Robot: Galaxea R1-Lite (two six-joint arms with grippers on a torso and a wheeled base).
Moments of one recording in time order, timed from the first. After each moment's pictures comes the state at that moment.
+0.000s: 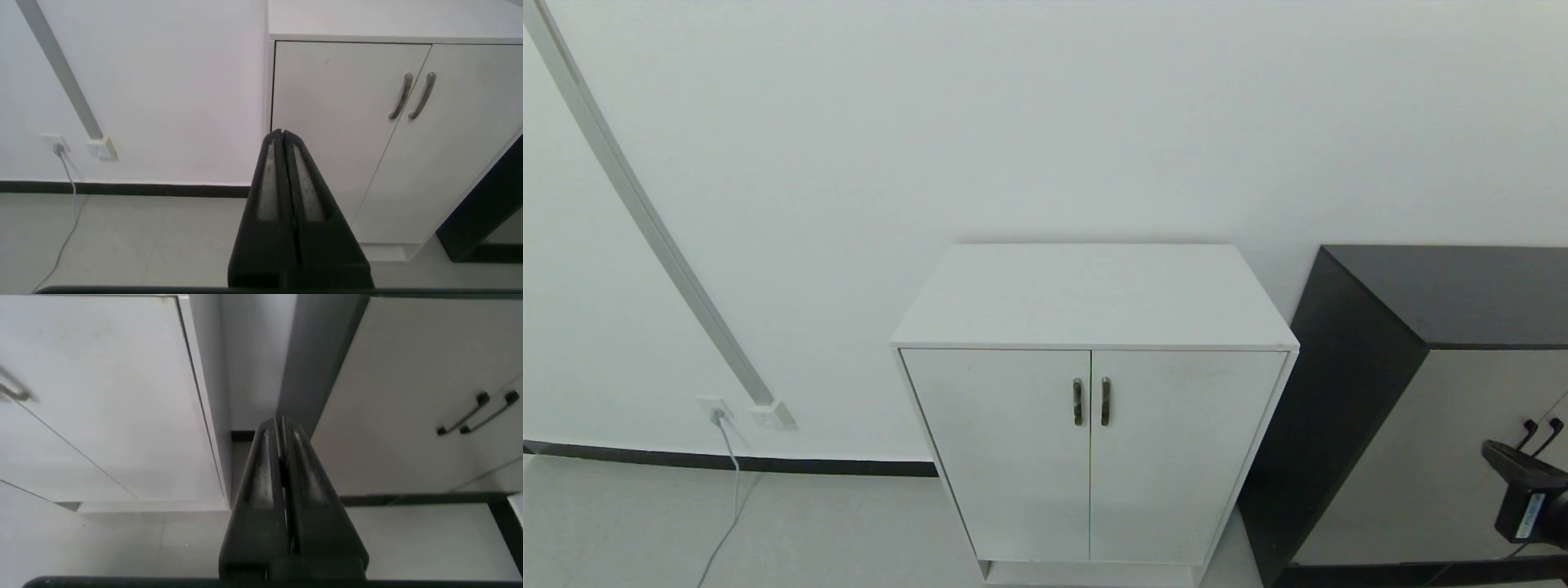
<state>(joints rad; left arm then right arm) 0.00 0.00 0.00 0.00 0.04 -0.01 0.07 1.31 0.00 -1.11 -0.14 -0.02</state>
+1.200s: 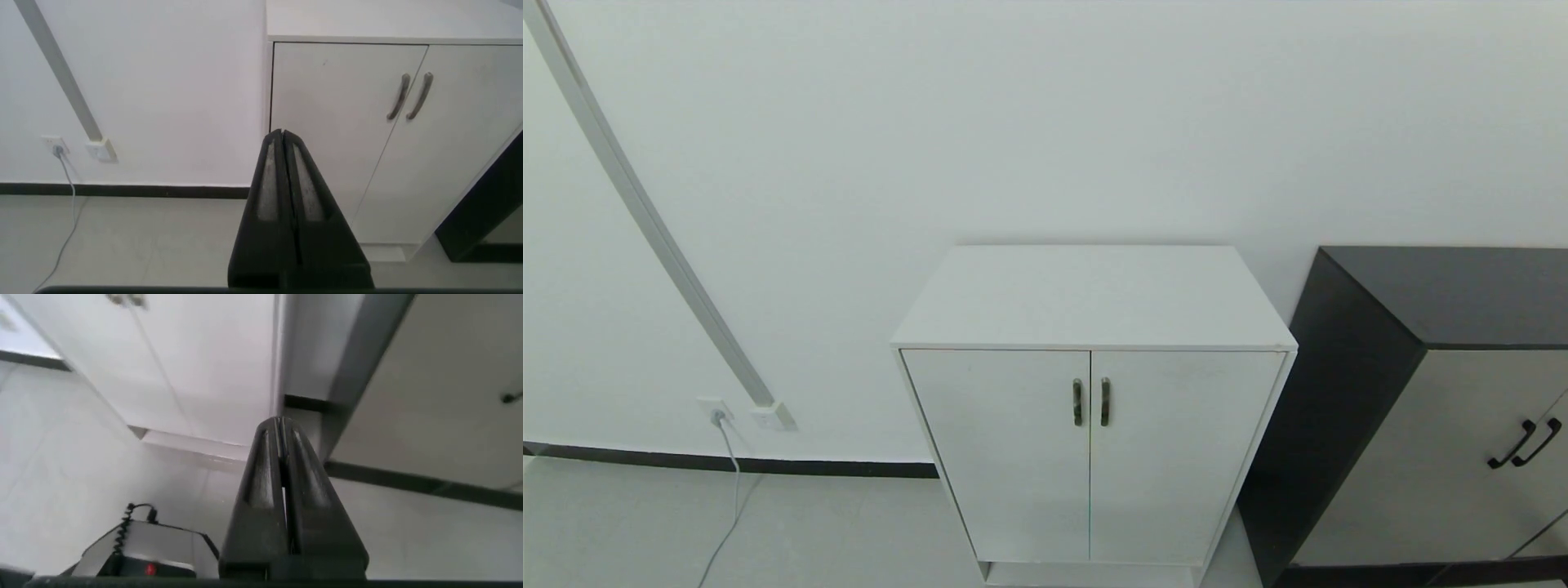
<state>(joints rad) 0.00 0.00 0.00 0.00 0.04 0.00 0.07 0.46 0.00 -0.10 0.12 -0.07</state>
